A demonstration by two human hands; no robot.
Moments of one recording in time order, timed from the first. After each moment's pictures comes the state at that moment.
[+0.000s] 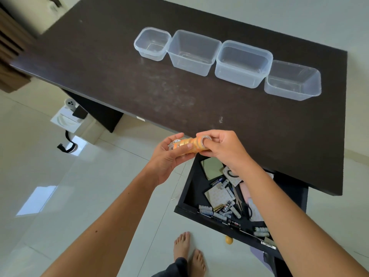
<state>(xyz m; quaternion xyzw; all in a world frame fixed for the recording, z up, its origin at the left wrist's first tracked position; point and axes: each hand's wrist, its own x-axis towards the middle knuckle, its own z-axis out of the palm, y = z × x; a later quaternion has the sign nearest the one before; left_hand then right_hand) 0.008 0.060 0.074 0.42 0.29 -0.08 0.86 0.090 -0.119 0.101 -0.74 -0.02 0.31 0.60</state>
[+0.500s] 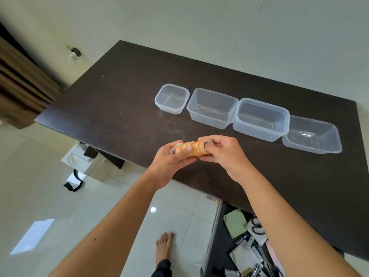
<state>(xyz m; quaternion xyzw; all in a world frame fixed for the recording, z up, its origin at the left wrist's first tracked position) 0.131 0.183 0.124 0.50 0.20 -0.08 0.84 0.198 0.001 0.162 -0.72 -0.02 0.26 0.64</state>
